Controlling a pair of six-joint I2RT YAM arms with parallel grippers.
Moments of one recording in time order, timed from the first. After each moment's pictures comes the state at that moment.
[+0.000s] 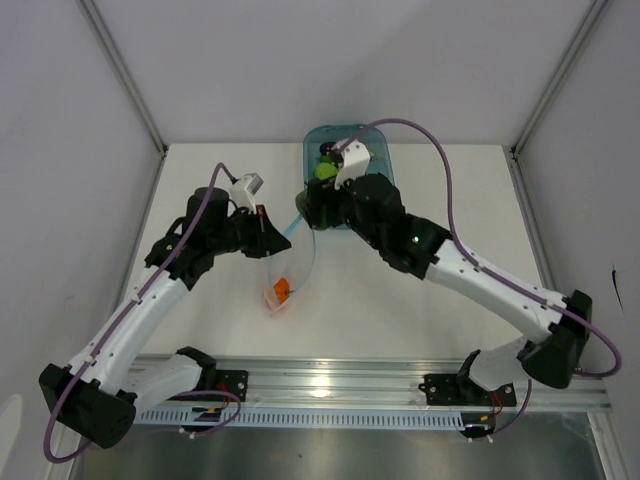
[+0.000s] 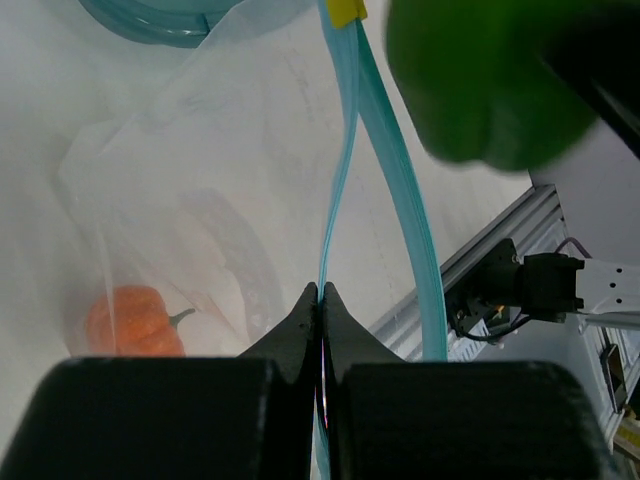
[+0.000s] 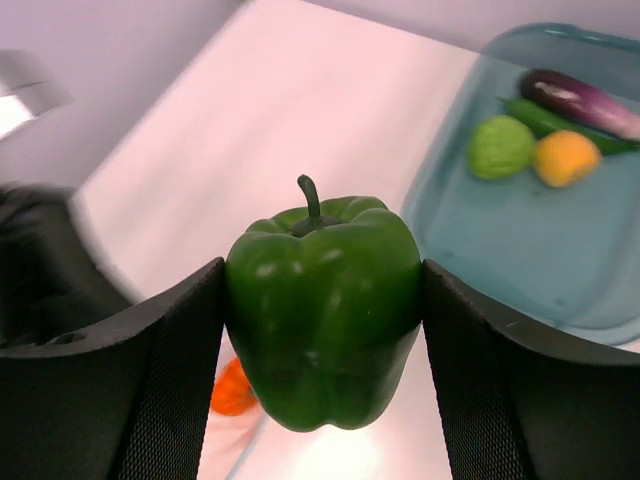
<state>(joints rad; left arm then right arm) -0.41 1.03 1.03 -0.55 0.42 -0.46 0.90 1.49 1.48 -0.23 0.31 0.23</state>
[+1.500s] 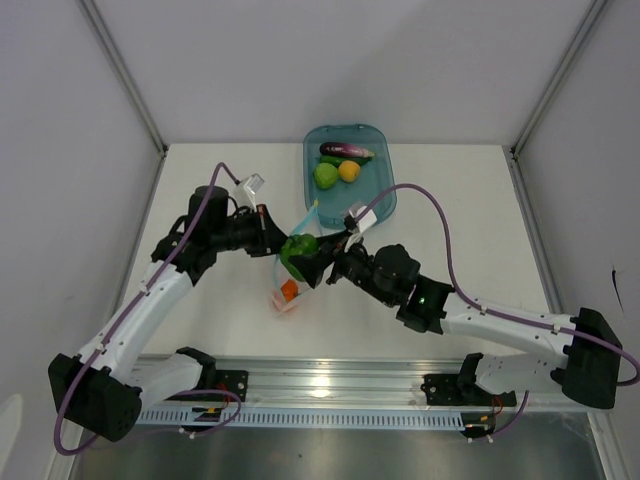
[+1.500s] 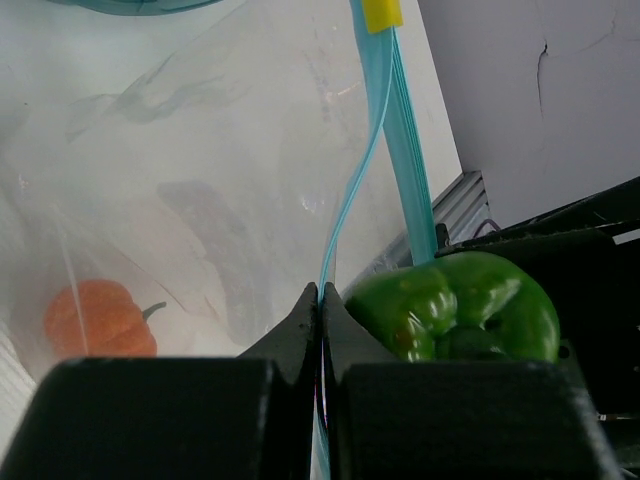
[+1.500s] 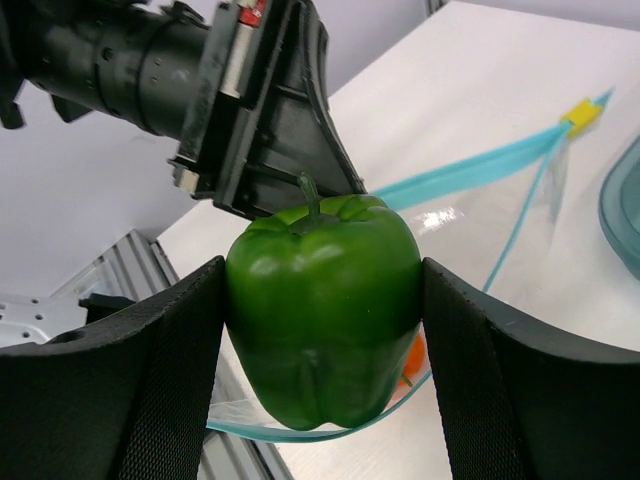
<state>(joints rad) -0.36 1.08 0.98 -0.46 0.62 -0.57 1.11 1.20 0.85 0.39 0.17 0.34</state>
